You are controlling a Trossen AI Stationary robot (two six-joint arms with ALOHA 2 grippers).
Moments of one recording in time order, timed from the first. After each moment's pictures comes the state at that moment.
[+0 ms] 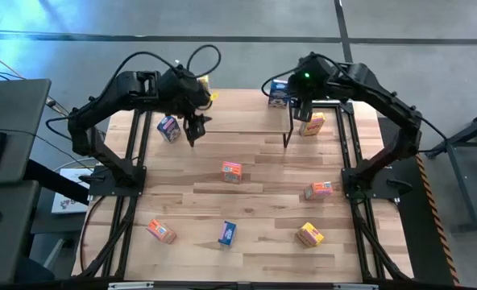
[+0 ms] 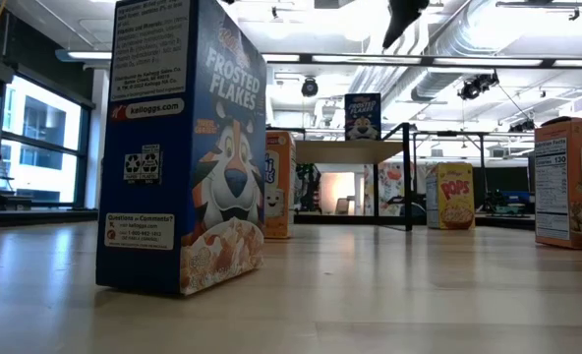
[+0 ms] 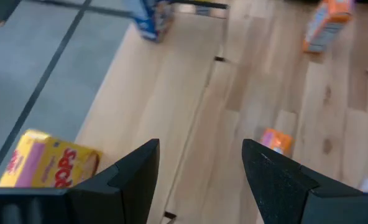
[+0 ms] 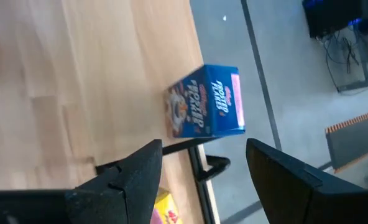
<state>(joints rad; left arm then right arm) 0.21 1.56 2.08 -1.38 -0.20 0.03 -0.44 1.53 1.93 -1.32 0.30 -0.41</state>
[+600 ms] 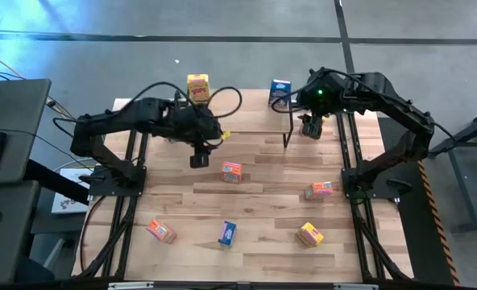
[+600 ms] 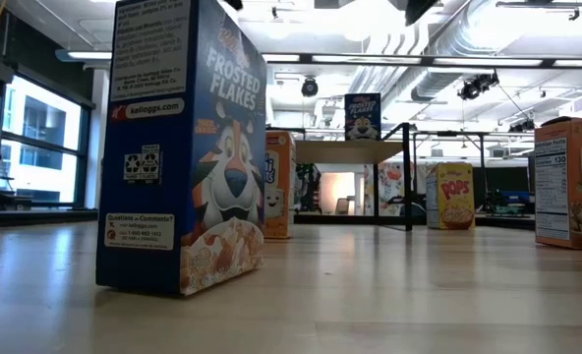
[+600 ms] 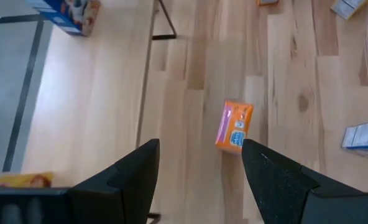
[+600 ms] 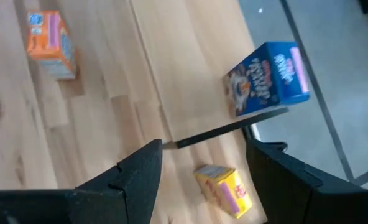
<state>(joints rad) 0.03 1.56 1.88 -1.29 -0.23 0.08 -0.29 1.44 1.93 -1.48 0.23 -0.13</state>
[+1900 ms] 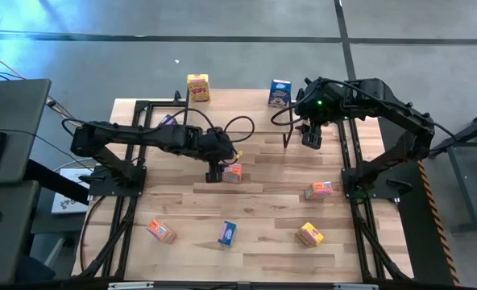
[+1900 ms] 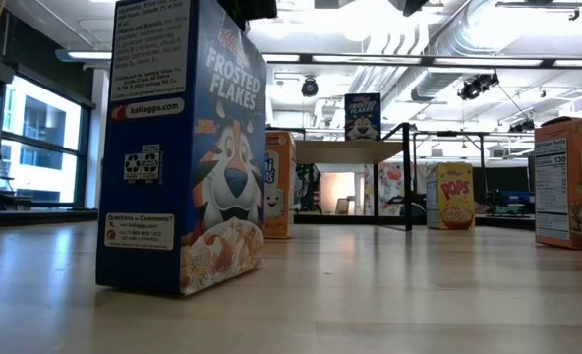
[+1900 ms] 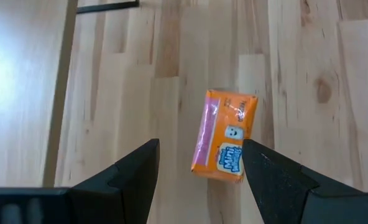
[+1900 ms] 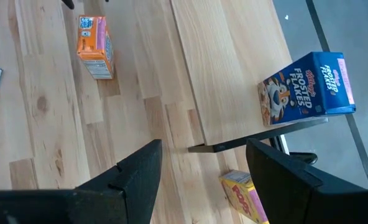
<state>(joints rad) 0.03 1.56 1.34 -0.78 -0.17 0.11 -0.19 1.44 1.93 -1.48 0.18 -0.08</state>
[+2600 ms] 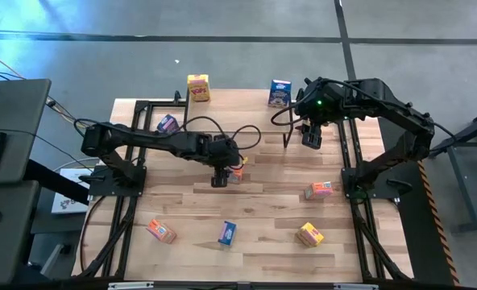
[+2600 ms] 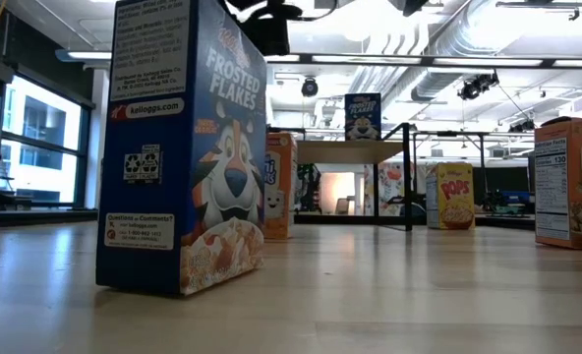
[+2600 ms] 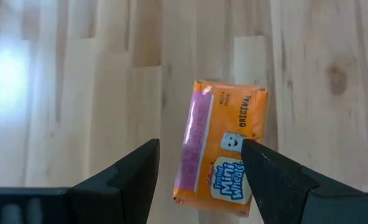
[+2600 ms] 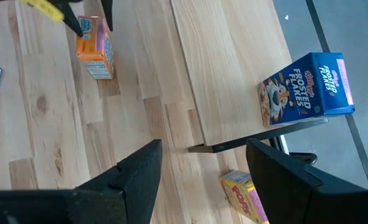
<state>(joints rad) 0.03 1.67 1.28 -0.67 -0.12 0.12 -0.19 1.44 1.93 -1.48 0.18 -0.08</state>
